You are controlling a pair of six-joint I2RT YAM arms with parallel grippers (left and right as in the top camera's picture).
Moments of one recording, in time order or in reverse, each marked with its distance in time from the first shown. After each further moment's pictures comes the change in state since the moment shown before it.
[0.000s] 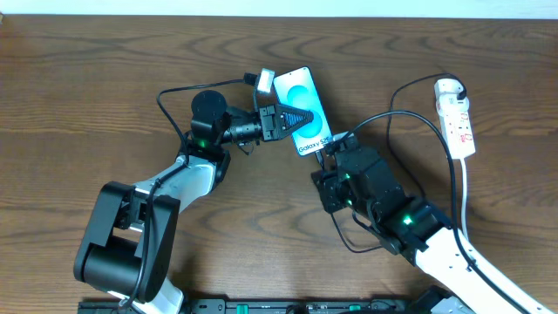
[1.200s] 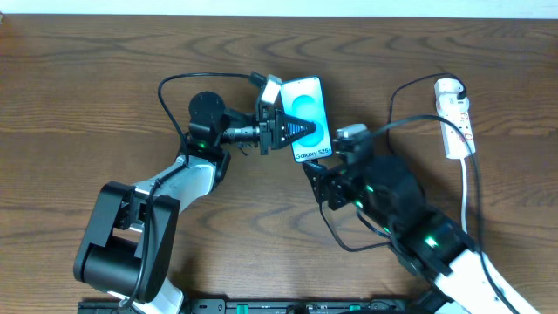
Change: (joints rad) left arm 0.000 -0.002 0.001 0.079 0.149 0.276; right arm 0.007 -0.147 -0.016 0.116 0.000 -0.021
